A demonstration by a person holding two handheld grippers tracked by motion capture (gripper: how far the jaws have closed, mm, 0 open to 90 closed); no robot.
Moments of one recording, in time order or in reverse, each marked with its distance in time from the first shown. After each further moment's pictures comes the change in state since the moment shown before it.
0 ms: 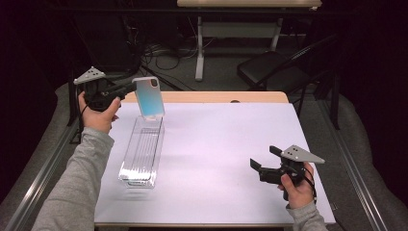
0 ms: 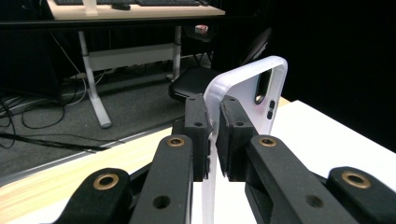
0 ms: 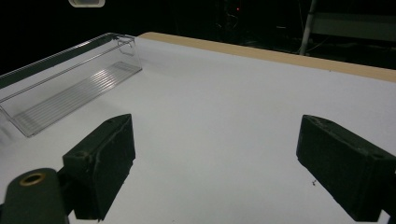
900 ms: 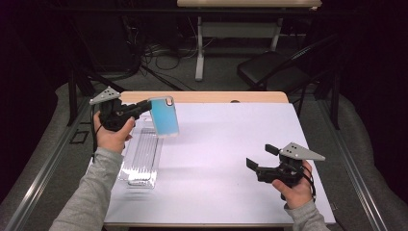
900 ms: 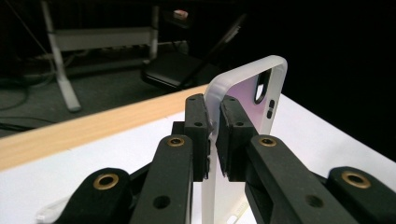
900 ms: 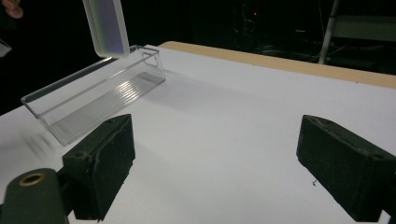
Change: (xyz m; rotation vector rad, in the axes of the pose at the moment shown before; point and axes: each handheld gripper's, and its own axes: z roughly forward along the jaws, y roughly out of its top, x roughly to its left) left arm -0.047 -0.032 0.000 0.042 -0.067 -0.041; right arm 0.012 0.016 -0.003 -0.015 0.068 0.016
